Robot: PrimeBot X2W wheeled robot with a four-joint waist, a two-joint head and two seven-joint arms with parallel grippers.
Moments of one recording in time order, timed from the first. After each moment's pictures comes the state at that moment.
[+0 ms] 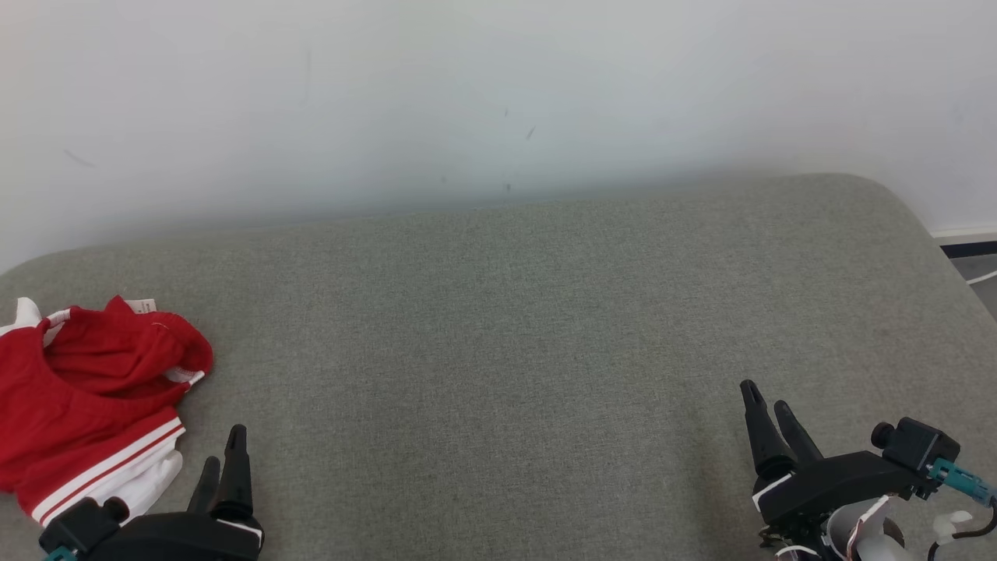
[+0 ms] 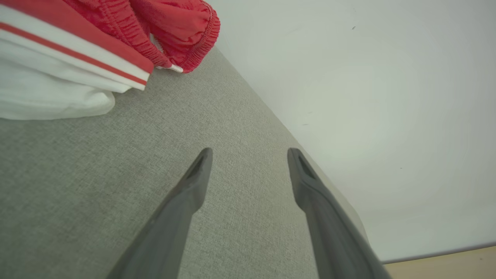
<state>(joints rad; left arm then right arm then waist) -0.13 0.11 -0.12 0.38 -0.99 0.00 -0.07 -0.12 -0.12 0.11 0.32 0.98 0.00 -0.07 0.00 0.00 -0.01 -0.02</state>
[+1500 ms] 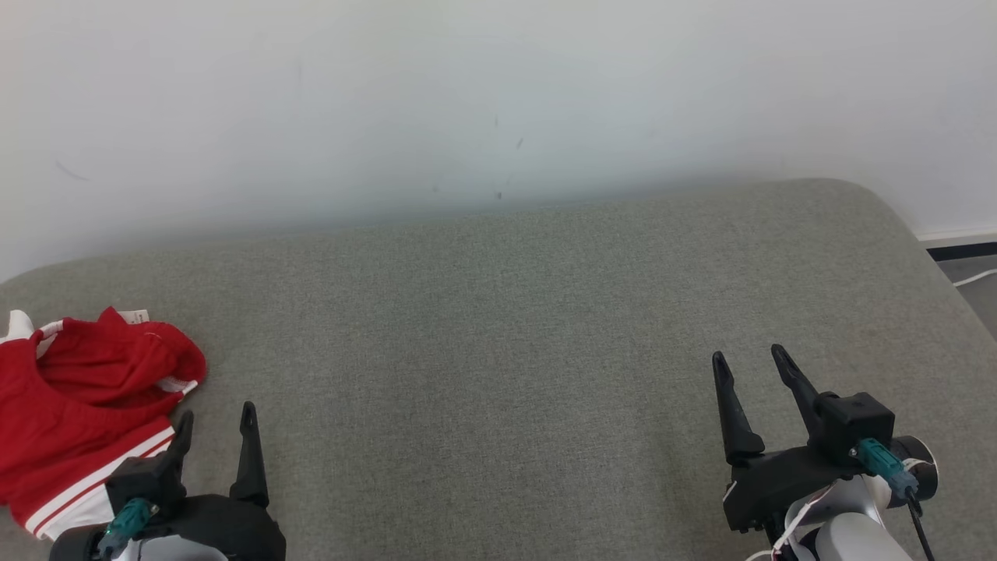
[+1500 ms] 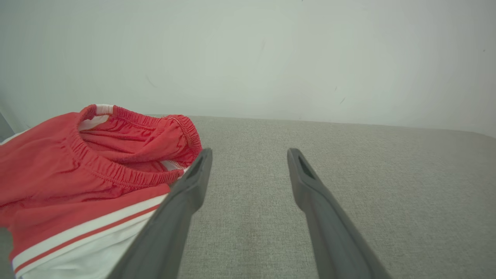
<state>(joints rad) -0.18 0.16 -0.19 0.40 -0.26 0.11 -0.18 -0.16 -0.17 0.22 0.26 0.34 -0.12 -0.17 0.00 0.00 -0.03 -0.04</state>
